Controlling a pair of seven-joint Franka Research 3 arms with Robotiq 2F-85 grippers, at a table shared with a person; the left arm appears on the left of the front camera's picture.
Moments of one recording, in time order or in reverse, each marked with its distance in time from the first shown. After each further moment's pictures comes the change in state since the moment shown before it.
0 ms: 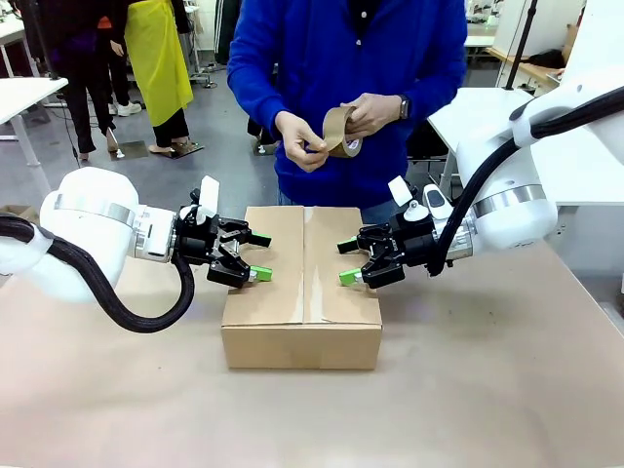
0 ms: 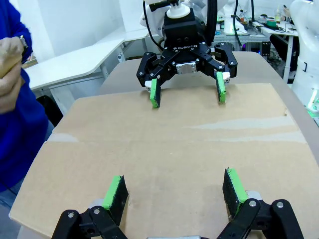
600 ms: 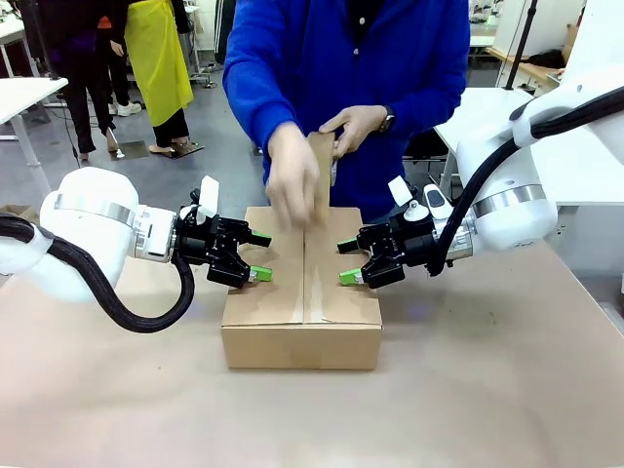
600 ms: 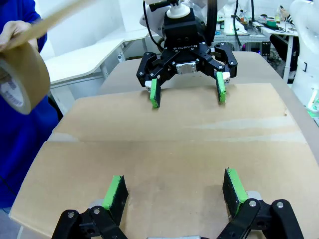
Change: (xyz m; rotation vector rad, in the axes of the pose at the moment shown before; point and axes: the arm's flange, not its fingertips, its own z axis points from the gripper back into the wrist) left arm 0.000 0.000 0.000 0.000 0.000 0.000; right arm 0.000 0.000 0.000 0.000 0.000 0.000
